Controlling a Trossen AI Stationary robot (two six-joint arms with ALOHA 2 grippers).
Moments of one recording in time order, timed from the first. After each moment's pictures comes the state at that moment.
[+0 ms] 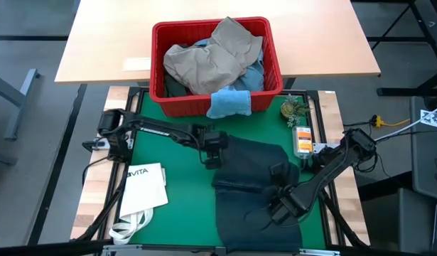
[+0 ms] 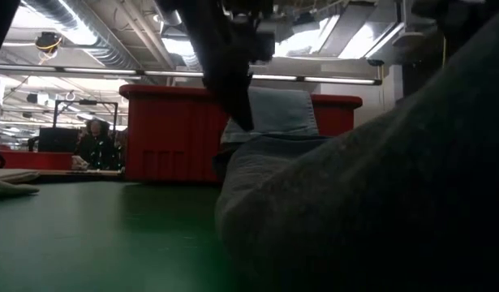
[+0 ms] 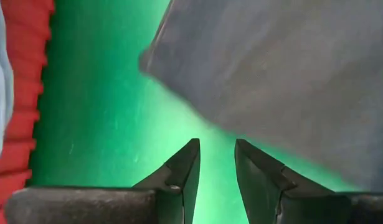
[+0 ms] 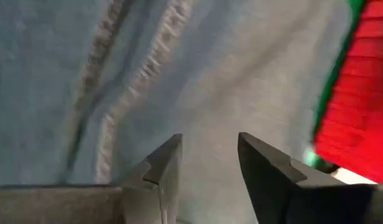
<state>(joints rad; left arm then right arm) -0.01 1.83 1.40 -0.67 -0.24 -0.13 0.56 1.70 1.25 -1.31 0.52 0.38</state>
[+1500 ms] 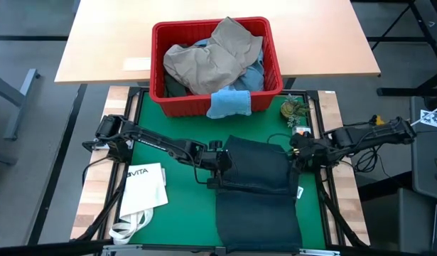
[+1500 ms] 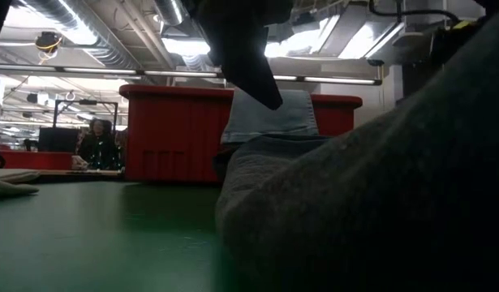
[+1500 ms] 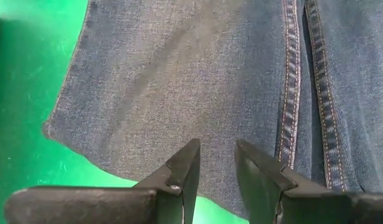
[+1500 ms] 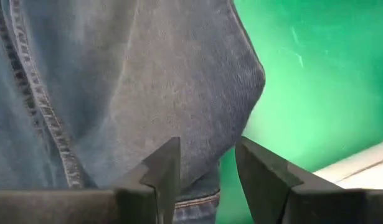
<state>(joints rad) -0.18 1.85 1.40 -0.50 -0.22 -0.13 0.06 0.69 0.61 -0.98 0.17 0.70</state>
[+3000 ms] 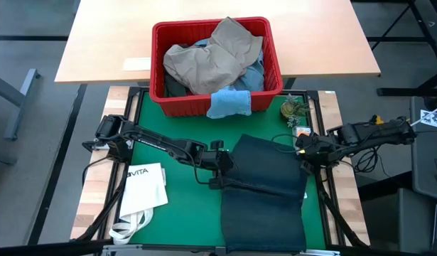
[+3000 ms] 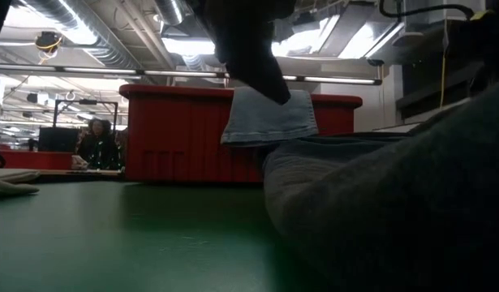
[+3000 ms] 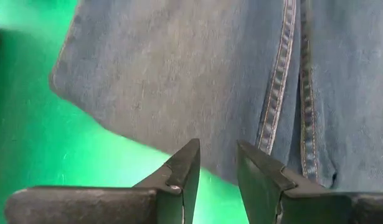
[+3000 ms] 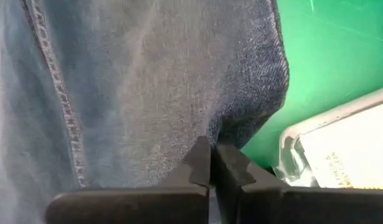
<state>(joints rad) -0.18 1.85 1.40 -0.45 -0.22 -0.13 0.06 0.67 0.71 -1.19 0.02 0.70</state>
